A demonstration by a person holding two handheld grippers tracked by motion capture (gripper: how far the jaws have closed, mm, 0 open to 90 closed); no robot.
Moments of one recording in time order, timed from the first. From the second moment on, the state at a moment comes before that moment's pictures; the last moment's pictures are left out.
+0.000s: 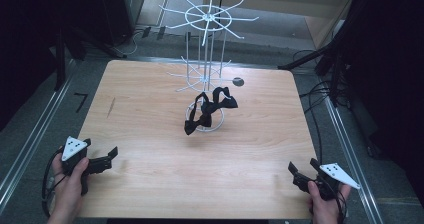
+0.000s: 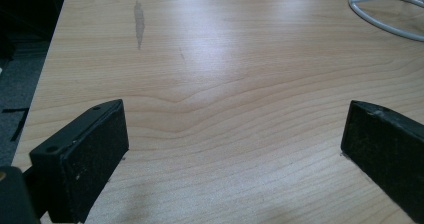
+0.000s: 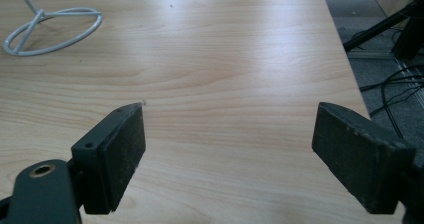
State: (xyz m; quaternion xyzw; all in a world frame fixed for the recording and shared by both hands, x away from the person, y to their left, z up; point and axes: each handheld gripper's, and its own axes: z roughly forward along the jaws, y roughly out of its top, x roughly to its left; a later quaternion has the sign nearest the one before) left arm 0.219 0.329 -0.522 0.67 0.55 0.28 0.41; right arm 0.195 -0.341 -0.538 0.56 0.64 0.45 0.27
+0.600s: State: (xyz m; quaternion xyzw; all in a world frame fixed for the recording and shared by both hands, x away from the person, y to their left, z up) left arm 0.219 0.329 -0.522 0.67 0.55 0.28 0.41; right arm 0.170 -0.372 -0.540 0.59 0.62 0.43 0.29
